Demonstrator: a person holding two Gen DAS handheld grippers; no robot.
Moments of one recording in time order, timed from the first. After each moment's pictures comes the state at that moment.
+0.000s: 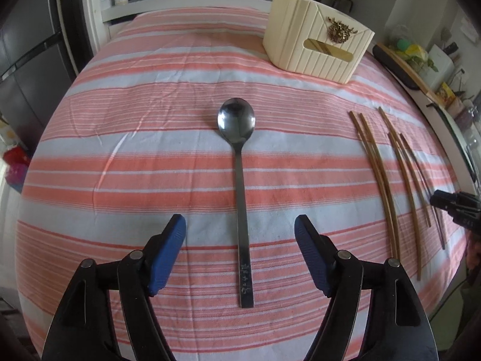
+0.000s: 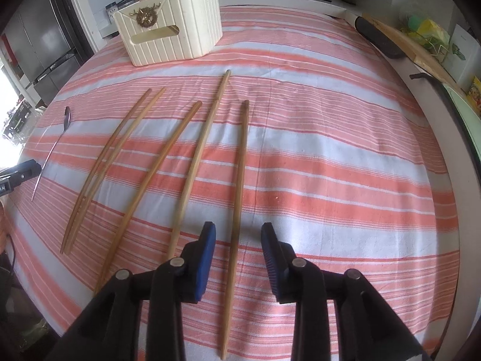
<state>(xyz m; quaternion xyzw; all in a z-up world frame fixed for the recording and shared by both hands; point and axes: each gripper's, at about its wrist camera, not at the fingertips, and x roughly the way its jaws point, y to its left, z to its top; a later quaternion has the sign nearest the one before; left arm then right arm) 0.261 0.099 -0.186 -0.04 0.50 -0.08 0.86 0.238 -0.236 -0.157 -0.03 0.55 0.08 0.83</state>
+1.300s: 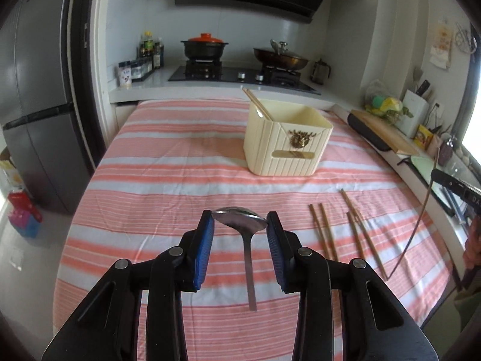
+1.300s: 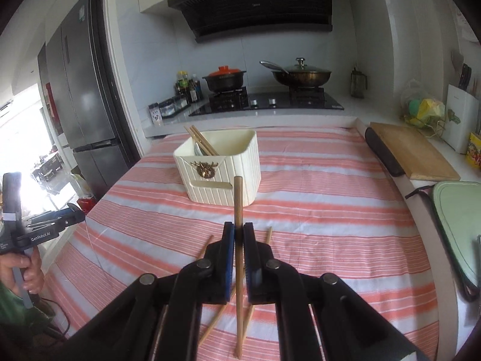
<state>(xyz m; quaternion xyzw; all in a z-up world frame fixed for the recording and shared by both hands) 0.234 0.095 -0.072 -0.05 0.33 -0.08 0.94 0.235 -0.210 -0.016 0.02 0.32 0.13 0.94</state>
